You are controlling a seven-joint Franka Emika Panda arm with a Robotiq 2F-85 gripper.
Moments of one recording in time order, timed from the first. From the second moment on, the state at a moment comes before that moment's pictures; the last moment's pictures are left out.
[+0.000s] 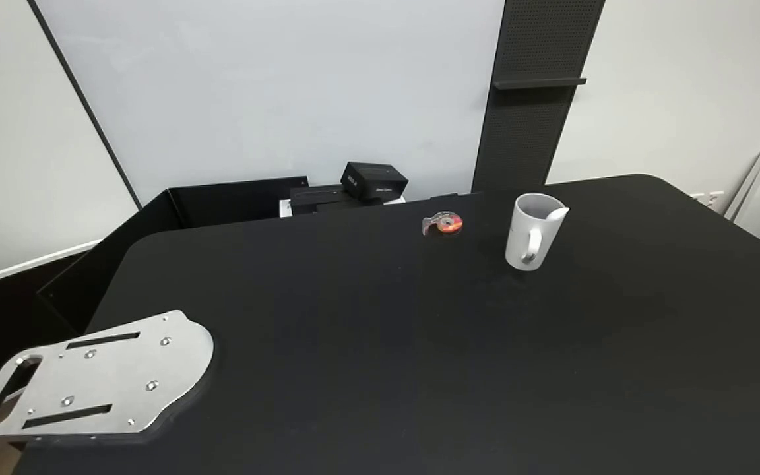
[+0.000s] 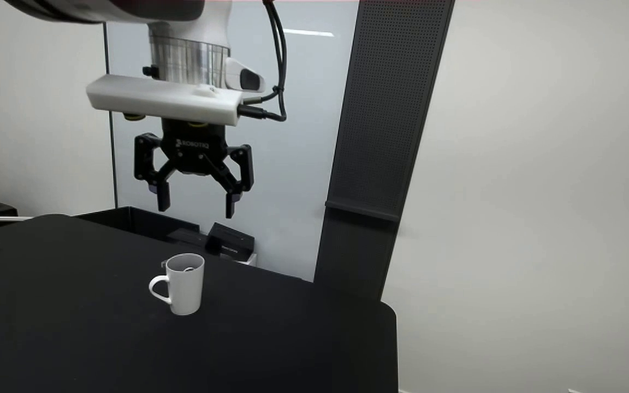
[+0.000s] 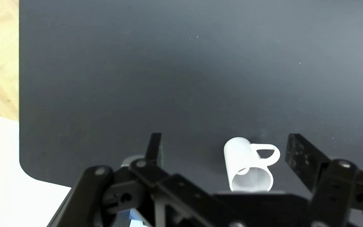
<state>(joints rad) -0.01 -0.12 -0.18 -2.30 -0.01 2.28 -0.42</state>
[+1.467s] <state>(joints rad) -0.06 0.26 -0.08 -1.97 0.36 2.32 0.24</state>
